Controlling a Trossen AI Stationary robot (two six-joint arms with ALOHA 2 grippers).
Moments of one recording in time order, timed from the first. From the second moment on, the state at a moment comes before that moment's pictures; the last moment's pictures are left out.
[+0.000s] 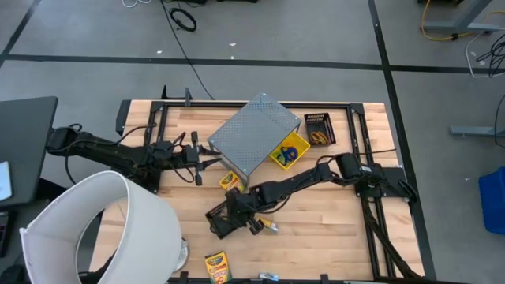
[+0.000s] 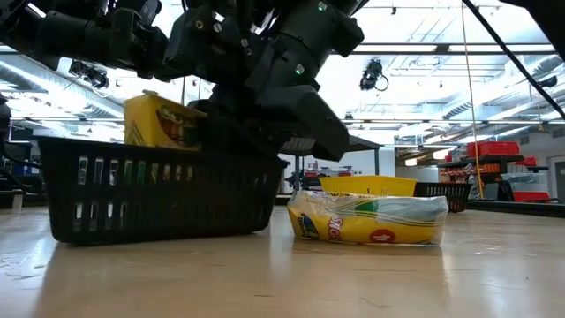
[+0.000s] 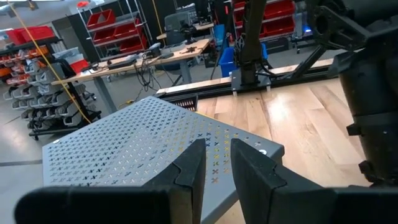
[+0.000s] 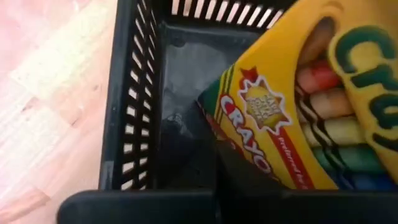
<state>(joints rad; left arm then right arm) -0.07 0.87 0.28 0.55 -0.28 0.24 0.26 2.29 1.72 -0.45 -0.05 -0.46</state>
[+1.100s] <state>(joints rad) -0.07 0.87 0.28 0.54 -0.28 0.24 0.27 2.29 1.72 -0.36 0.03 -0.43</state>
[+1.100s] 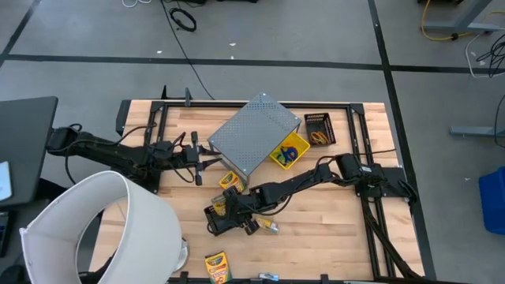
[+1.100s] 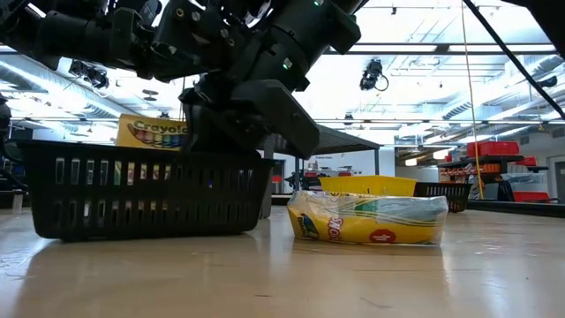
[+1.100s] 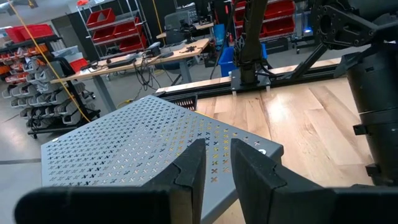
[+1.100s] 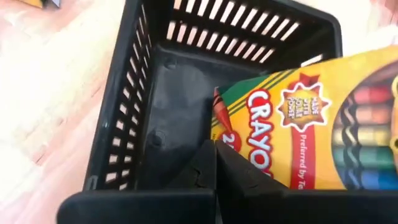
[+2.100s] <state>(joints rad) -0.17 0.87 0.28 0.48 0.05 0.14 0.39 2.13 1.72 -0.52 -0.08 -0.28</state>
